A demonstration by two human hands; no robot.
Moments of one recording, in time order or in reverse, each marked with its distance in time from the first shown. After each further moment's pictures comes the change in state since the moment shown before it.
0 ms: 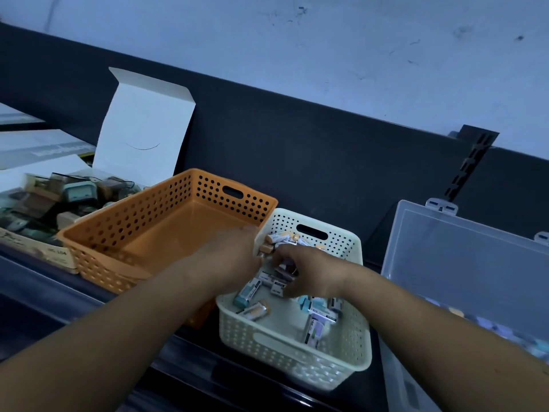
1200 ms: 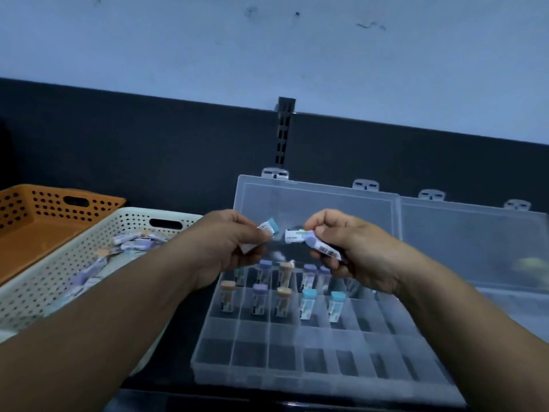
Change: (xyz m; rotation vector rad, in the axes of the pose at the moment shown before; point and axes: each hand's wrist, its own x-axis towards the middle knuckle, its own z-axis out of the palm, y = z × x) left_hand -0.016 0.247 0.058 -1.155 -0.262 -0.046; right_hand -0.241 0.170 -0.076 1.061 0.372 0.162
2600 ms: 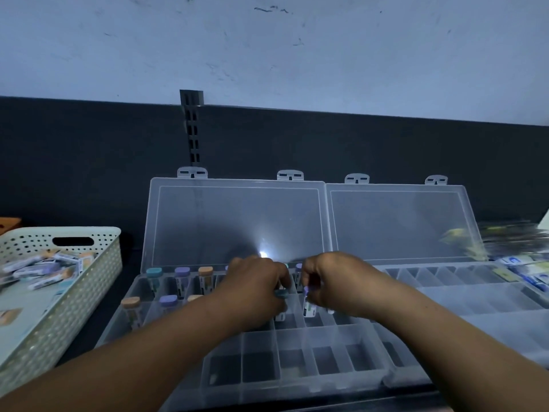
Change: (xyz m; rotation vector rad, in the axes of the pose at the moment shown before) left_hand 0.038 -0.063 0.145 1.373 -0.197 0.540; right_hand -0.043 0.063 -0.088 -1.151 0.123 -0.004
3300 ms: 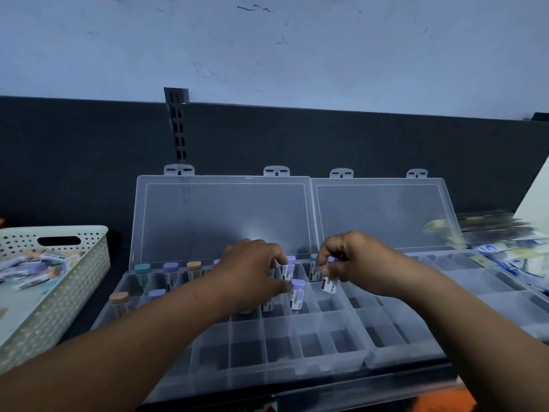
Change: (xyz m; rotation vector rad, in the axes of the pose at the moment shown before) left_hand -0.004 0.016 -0.017 -0.174 -0.005 -0.025; right_hand -0.028 0.035 -0.021 0.312 0.082 0.086
